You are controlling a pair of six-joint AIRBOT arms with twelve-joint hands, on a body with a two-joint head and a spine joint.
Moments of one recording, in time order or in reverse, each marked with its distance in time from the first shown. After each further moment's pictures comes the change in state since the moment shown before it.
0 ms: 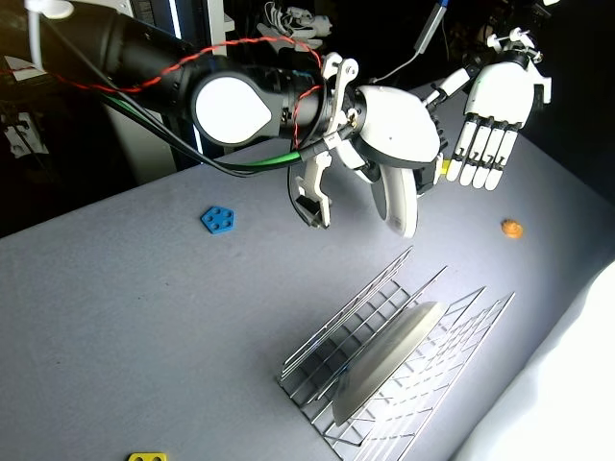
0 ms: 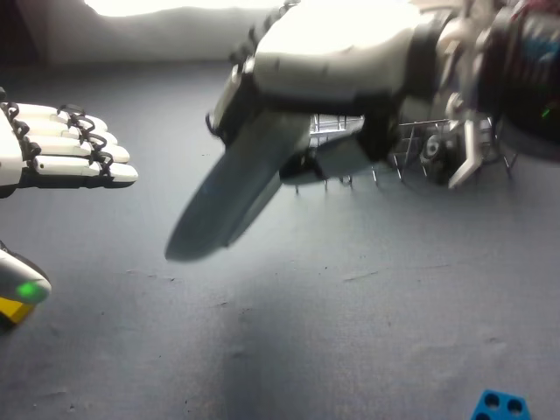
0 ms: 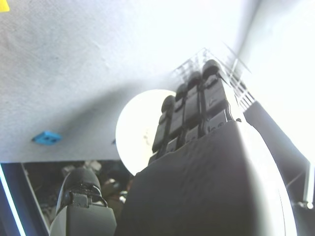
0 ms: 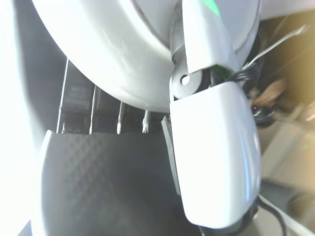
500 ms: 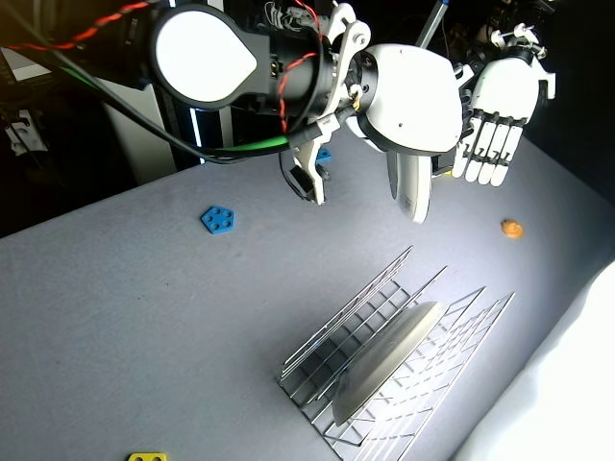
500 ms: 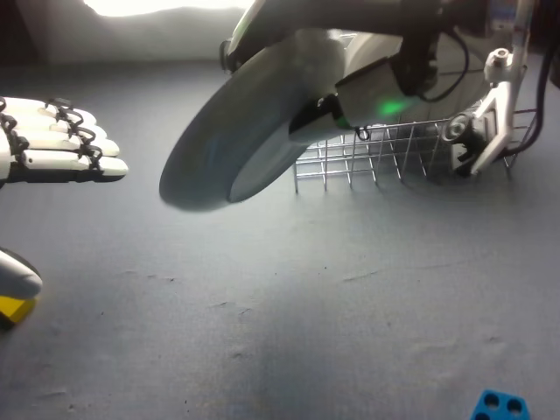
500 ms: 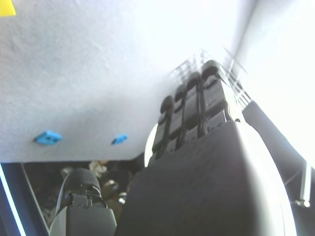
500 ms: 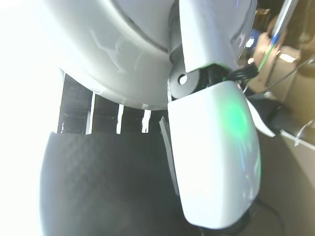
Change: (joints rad) left arm -0.002 0.022 -0.012 -0.002 -0.003 0.000; right arm 0.089 0.068 -0.002 -0.107 -0.067 0.410
